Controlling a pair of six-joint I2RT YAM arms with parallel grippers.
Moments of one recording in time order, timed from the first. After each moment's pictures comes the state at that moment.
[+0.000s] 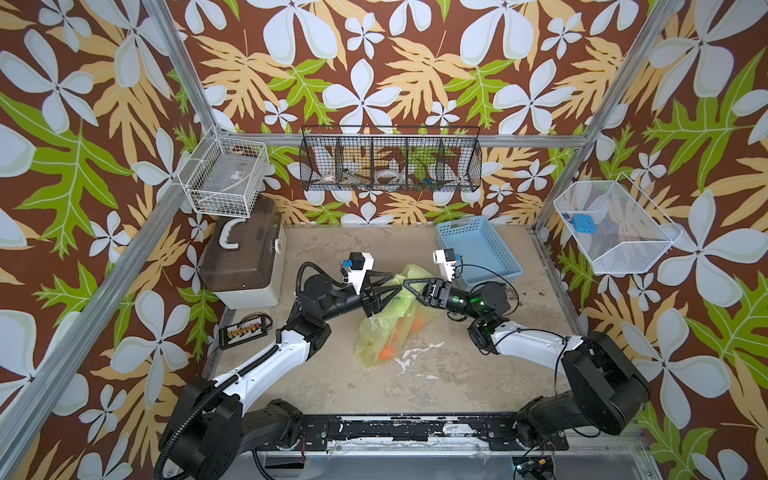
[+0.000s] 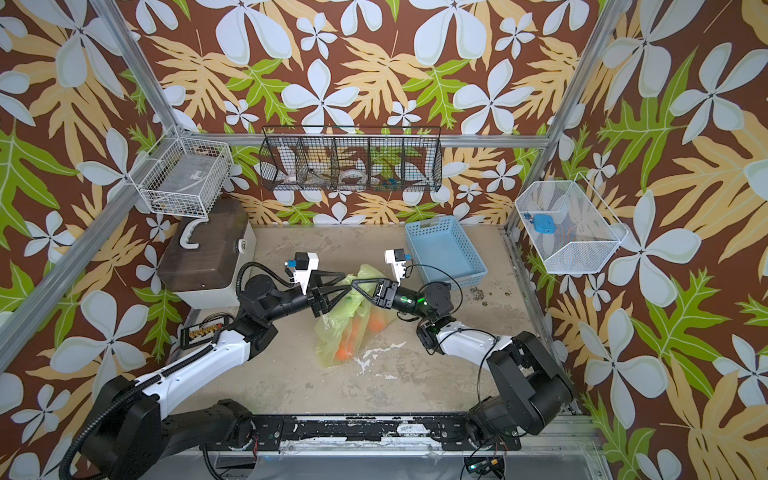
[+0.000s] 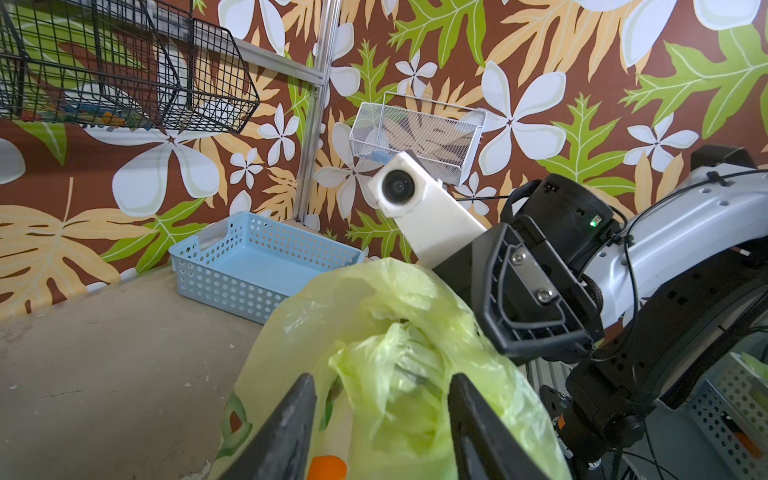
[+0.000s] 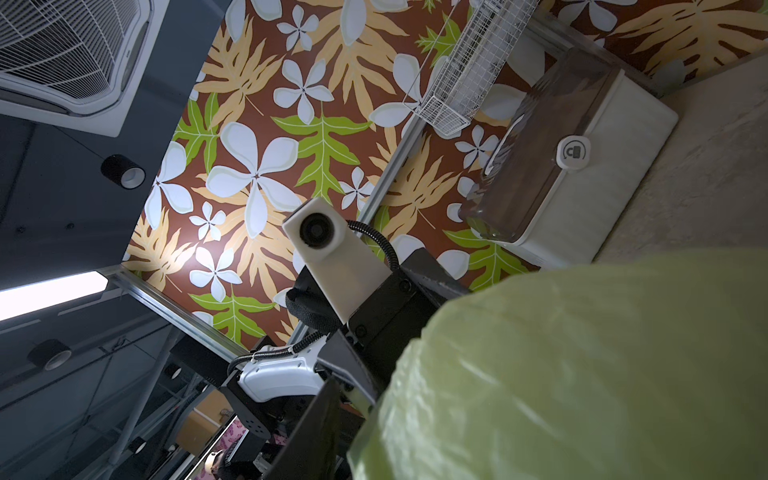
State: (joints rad) left arm -0.47 1.20 0.66 0.62 0.66 -0.31; right arm 0.56 1.48 0.66 1.19 -0.75 1.29
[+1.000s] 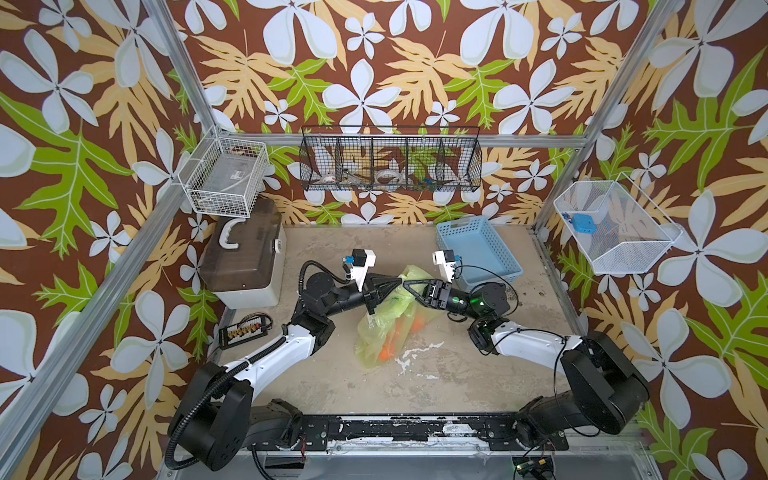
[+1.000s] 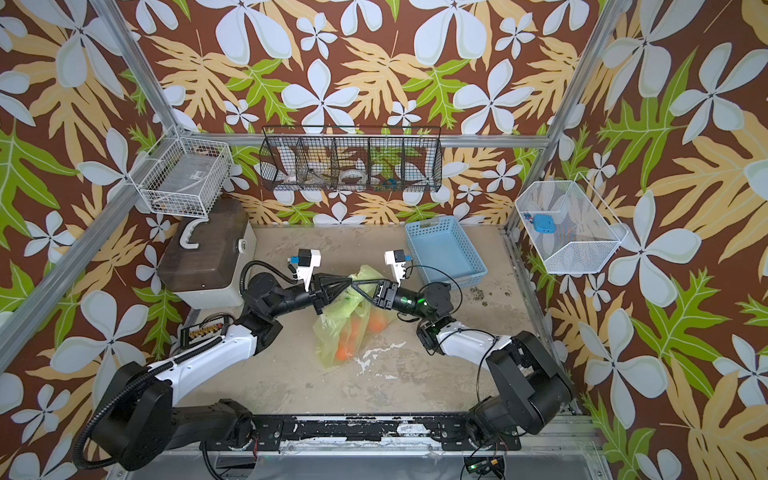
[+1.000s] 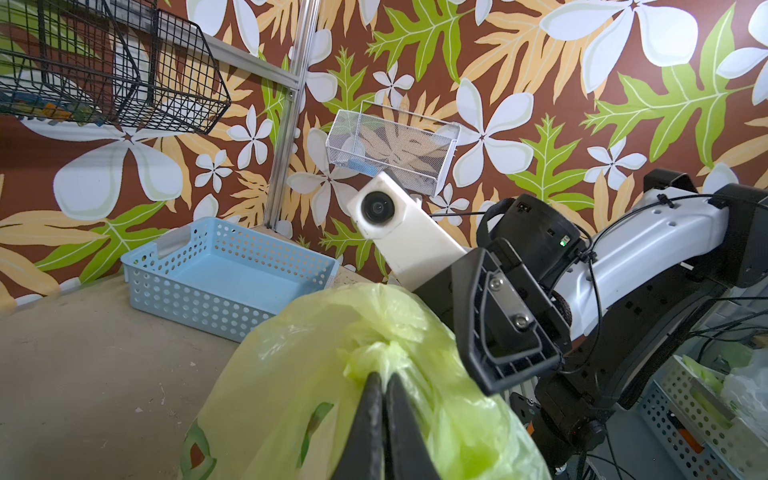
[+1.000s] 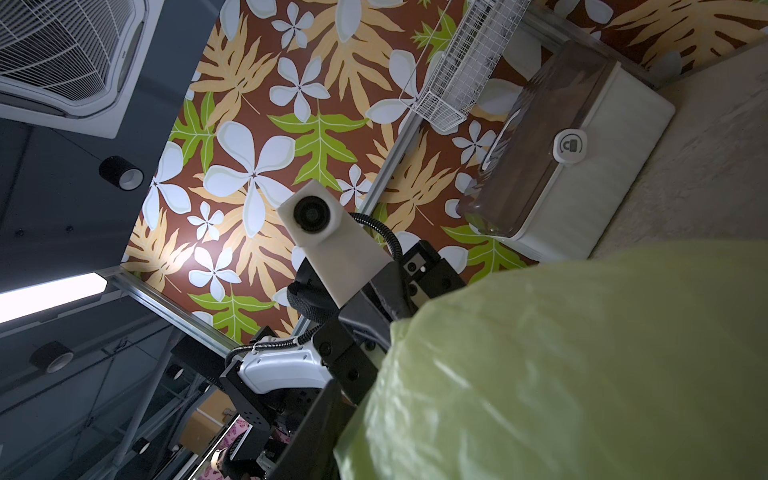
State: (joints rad) left arm -0.47 1.28 0.67 0.74 0.73 -0.41; right arm 0.56 1.47 0.65 1.18 -0.75 1.29
